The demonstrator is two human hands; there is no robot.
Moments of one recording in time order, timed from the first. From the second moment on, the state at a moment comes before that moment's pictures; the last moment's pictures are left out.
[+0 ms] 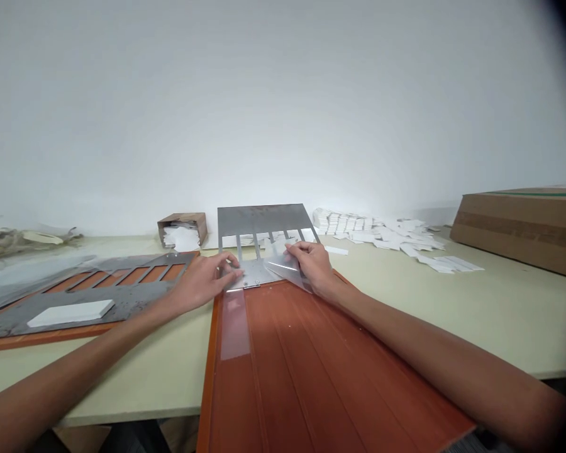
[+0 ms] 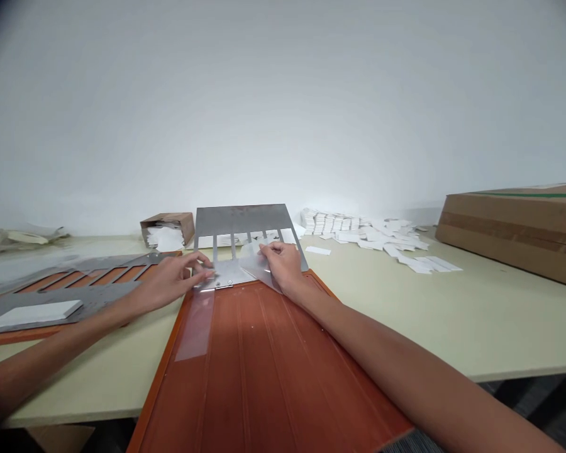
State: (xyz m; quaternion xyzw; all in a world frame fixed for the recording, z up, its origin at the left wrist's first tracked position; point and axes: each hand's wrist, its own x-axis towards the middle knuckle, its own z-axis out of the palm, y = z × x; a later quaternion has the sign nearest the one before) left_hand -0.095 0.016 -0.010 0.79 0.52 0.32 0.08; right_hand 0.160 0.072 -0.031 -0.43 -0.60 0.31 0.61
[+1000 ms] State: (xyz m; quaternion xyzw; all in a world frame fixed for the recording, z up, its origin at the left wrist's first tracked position) left_hand -0.102 -0.089 -0.025 0.83 0.53 0.13 0.11; right_hand 0.163 0.081 -0.035 -0.44 -0.60 0.30 0.59
